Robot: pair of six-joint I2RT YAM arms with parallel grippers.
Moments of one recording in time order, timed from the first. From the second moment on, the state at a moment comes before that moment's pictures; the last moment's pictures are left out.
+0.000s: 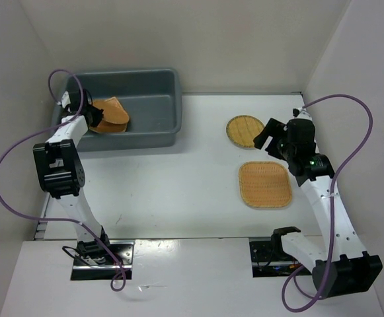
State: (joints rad) left arm 0.22 1.95 1.50 -0.24 -0.05 -0.90; right arm 0.11 0.98 1.02 -0.60 0.01 0.52
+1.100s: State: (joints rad) left arm 0.28 1.71 1.62 -0.24 -0.08 -0.67; right arm 0.10 0.99 1.02 -0.63 0.04 0.51
